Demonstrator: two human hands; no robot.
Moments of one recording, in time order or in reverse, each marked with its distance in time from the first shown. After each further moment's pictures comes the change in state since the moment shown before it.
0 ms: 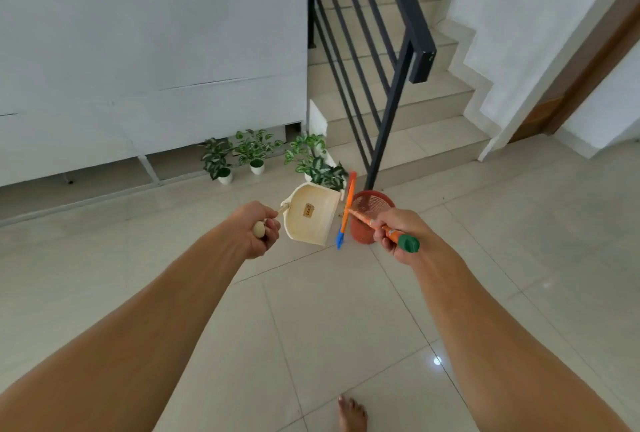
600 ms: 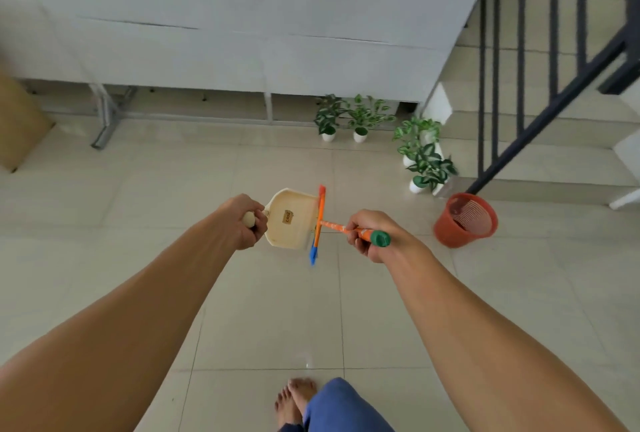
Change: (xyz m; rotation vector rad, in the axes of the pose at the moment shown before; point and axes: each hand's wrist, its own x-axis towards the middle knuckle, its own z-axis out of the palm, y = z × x) left_hand -0.053 -0.063 -0.294 -0.465 0.272 -0.007; right_hand -0.056 0.123 0.263 -0.457 -0.306 0.169
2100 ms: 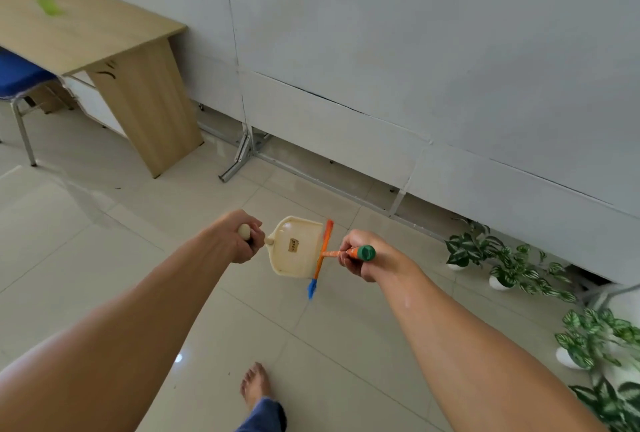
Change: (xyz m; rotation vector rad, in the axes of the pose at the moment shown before) left_hand 0.167 0.441 -0.167 -0.486 0.166 0.018; right_hand 0.248 -0.367 0.402 -0.393 -0.312 0.005
